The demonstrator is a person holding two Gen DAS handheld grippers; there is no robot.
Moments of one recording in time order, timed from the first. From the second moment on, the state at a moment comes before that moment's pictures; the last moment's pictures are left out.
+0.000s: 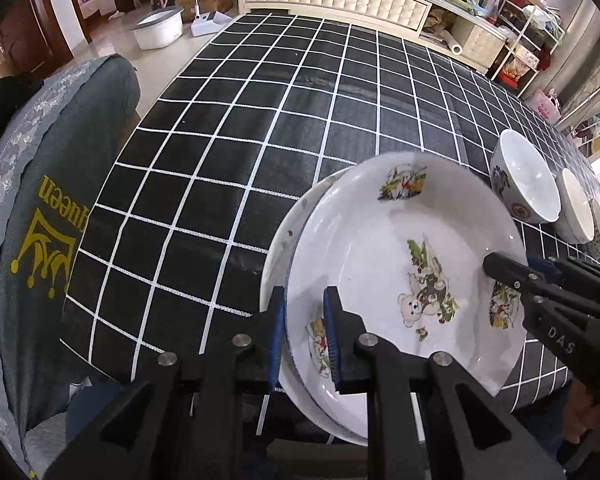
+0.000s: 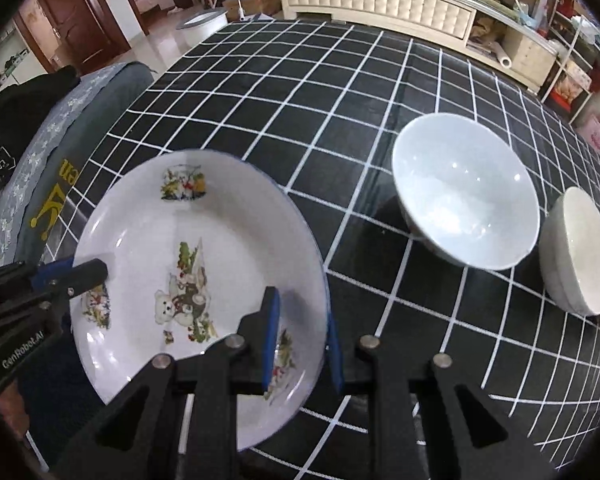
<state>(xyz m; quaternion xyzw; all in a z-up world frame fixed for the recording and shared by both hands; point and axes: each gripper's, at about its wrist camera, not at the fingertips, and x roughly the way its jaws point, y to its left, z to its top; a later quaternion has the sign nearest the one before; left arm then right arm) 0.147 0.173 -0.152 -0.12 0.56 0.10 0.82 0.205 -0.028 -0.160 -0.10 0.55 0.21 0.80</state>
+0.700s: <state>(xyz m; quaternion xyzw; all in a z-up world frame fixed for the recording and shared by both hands) 0.130 0.160 -0.120 -0.07 0.53 0.14 0.84 0.193 -0.031 -0.144 -0.09 0.55 0.21 0.80</state>
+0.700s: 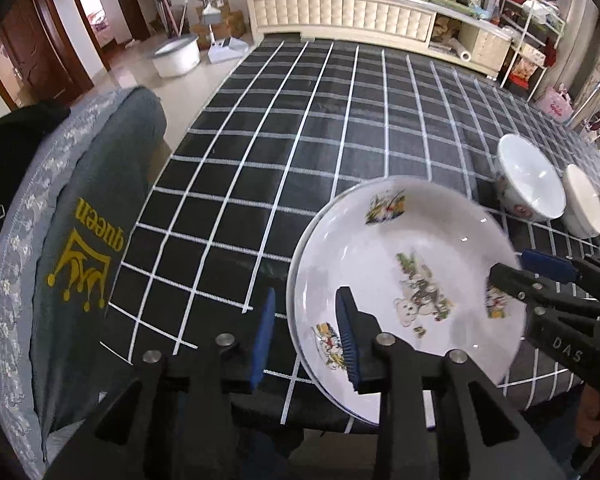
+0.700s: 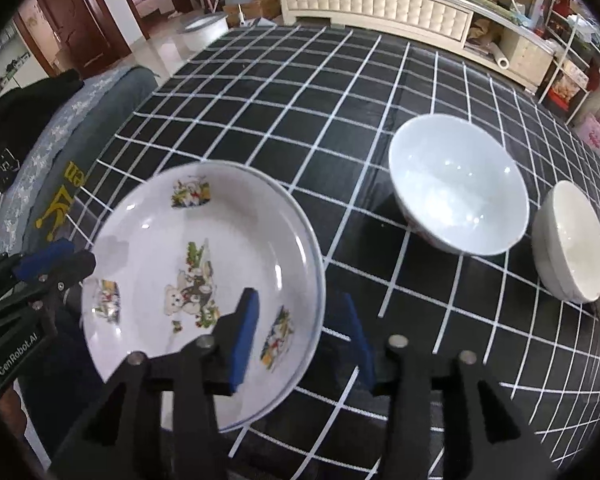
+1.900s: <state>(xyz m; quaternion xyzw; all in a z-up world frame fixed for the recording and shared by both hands) 0.172 0.029 -0.004 0.00 0.42 -0.02 0.91 0.188 -0.145 -0.020 -0.01 0.44 0.15 0.88</state>
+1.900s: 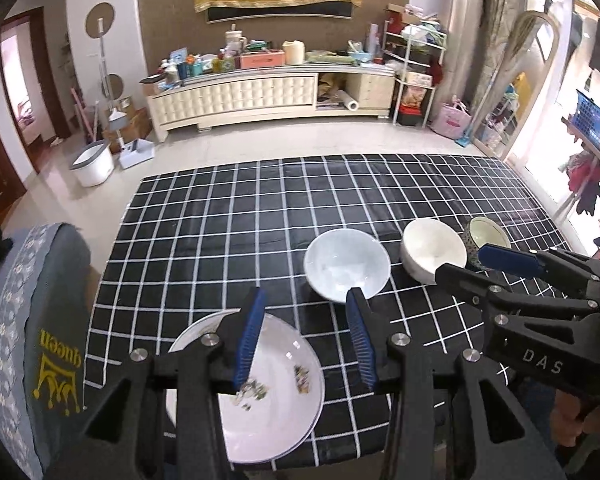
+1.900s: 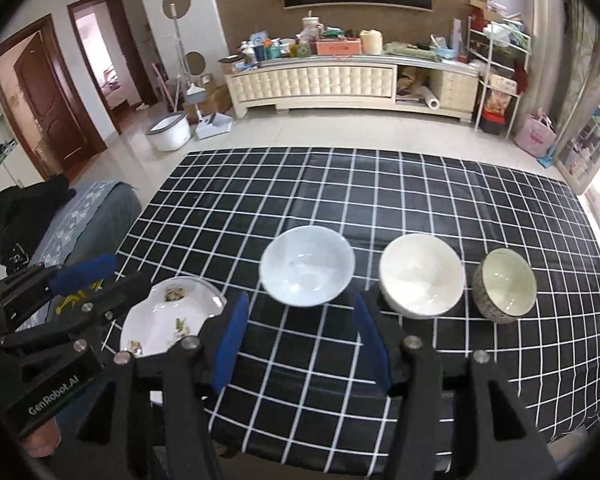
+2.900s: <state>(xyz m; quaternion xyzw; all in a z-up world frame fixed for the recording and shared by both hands) 0.319 0.023 -0.130 -0.03 0.53 -0.06 0.84 0.301 -0.151 -0.124 -0.02 0.52 0.17 0.84</state>
